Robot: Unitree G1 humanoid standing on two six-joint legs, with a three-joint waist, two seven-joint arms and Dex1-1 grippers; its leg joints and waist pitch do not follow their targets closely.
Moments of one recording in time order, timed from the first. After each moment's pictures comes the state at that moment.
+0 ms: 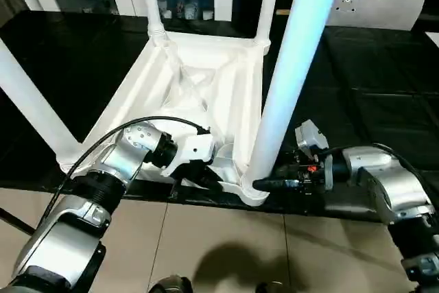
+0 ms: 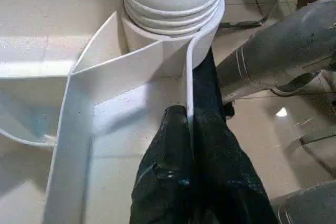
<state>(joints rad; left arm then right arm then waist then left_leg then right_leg) -0.72 0.39 -0.39 0.68 0.06 -0.10 -1.48 -0.43 -0.50 0.18 0.24 0.29 0.30 1.38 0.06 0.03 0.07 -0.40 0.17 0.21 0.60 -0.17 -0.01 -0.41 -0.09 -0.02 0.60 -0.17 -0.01</state>
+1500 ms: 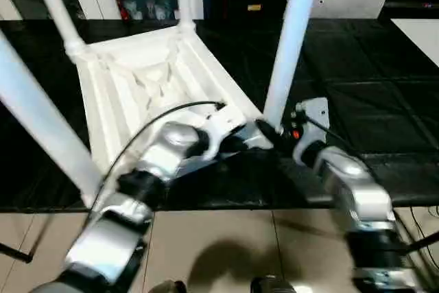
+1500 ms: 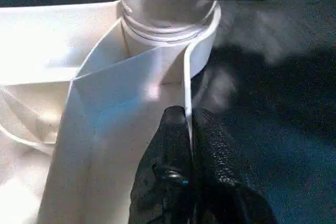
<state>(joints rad) -0.74 0.19 -0.28 0.69 0.10 0.20 -0.98 -0.36 -0.23 -0.03 0.14 0.18 0.41 0.63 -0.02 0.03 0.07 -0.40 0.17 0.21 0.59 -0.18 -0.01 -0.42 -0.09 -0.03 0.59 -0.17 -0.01</state>
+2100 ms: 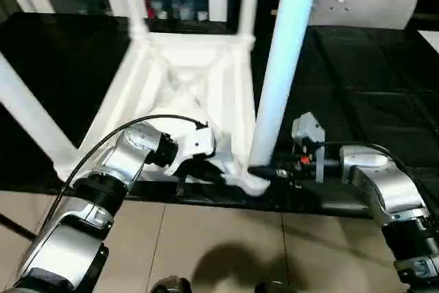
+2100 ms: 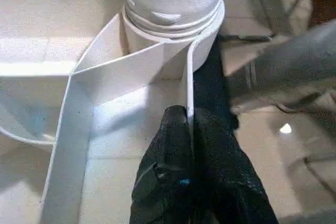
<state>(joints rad) -0.71 0.37 -0.37 0.68 0.05 -0.05 -1.45 -0.43 -0.48 0.17 0.24 0.25 0.30 1.30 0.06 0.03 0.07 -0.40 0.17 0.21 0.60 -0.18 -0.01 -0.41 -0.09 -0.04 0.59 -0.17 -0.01</state>
